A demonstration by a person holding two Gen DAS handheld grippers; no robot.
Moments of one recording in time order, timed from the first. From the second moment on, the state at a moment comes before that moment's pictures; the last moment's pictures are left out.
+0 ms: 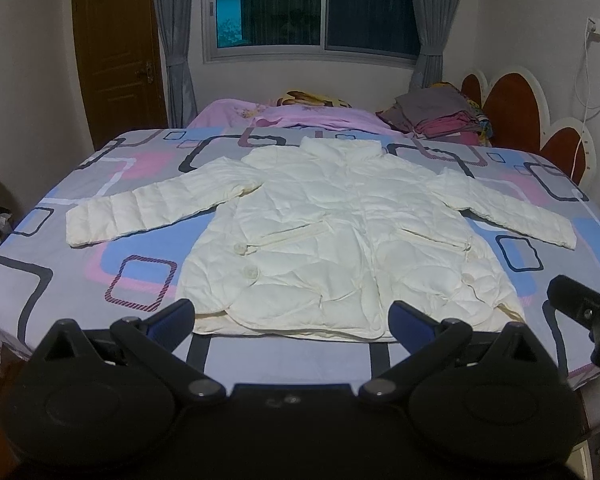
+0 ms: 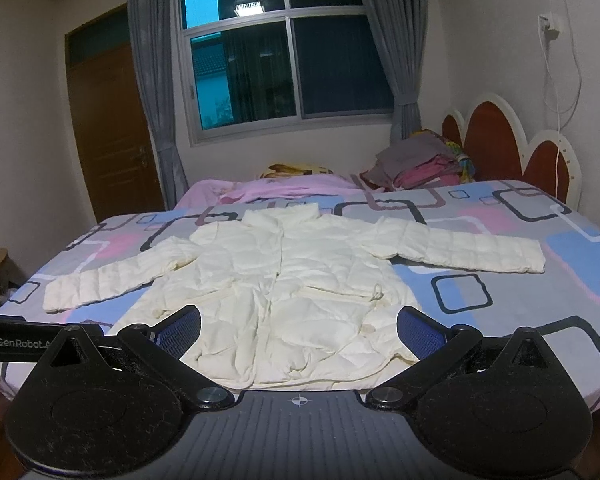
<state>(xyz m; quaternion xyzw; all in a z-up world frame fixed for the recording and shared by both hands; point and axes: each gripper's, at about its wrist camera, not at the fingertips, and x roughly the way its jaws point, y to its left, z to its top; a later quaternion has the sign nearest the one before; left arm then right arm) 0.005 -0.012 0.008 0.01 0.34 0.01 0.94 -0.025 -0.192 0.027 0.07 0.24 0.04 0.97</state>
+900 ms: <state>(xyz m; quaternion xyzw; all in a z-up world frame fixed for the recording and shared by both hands) 0.008 -0.014 0.010 0.01 0.34 0.00 0.94 -0.019 -0.195 0.026 0.07 0.24 0.03 0.97</state>
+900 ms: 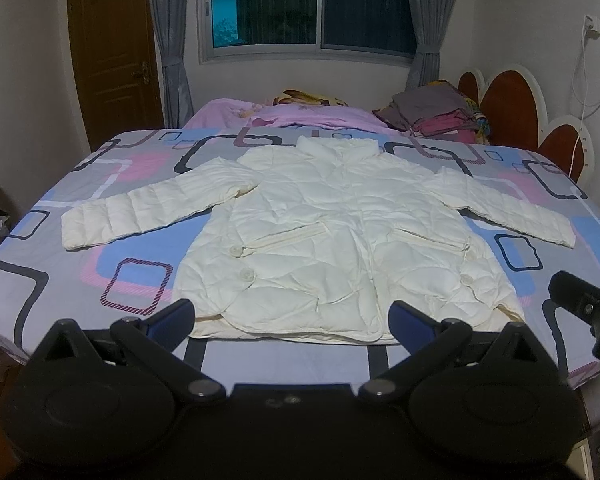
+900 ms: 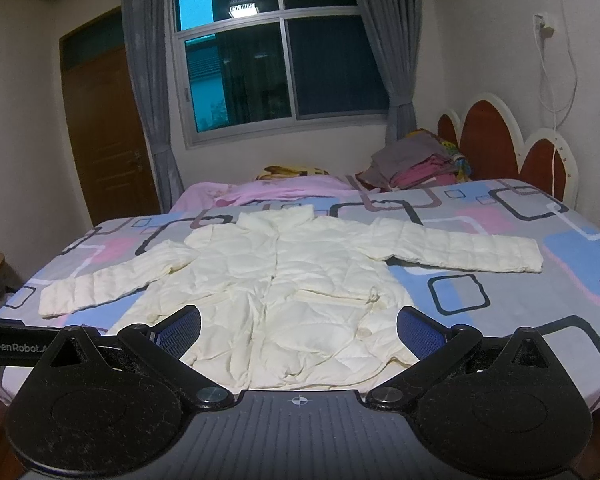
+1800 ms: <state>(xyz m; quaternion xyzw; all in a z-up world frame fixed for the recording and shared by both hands) 0.038 -0.005 0.003 0.01 0.36 0.01 0.93 0.005 -0.194 0.015 0.07 0.25 0.02 0.97</state>
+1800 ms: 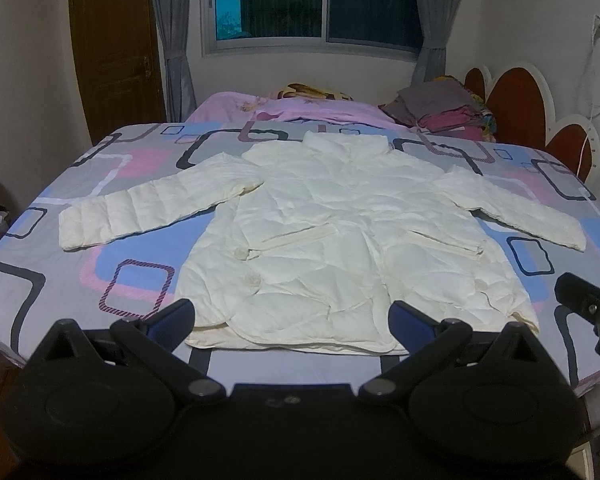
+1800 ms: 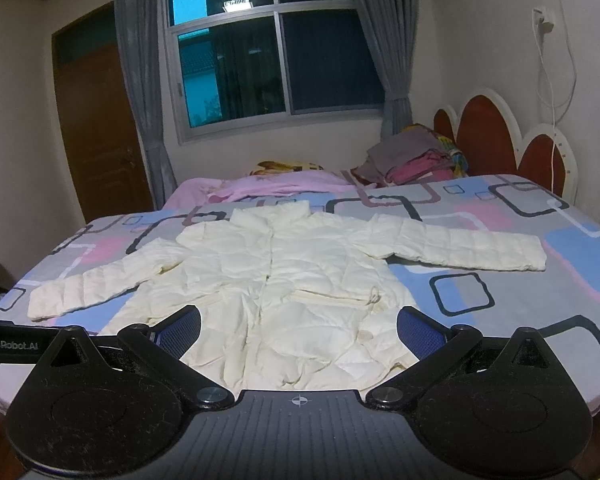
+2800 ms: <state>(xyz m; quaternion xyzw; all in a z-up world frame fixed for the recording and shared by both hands) 0.206 0.012 -0.035 0.01 0.38 -0.01 0.92 0.163 -0.209 -0.027 0.09 0.27 -0.05 0.96</state>
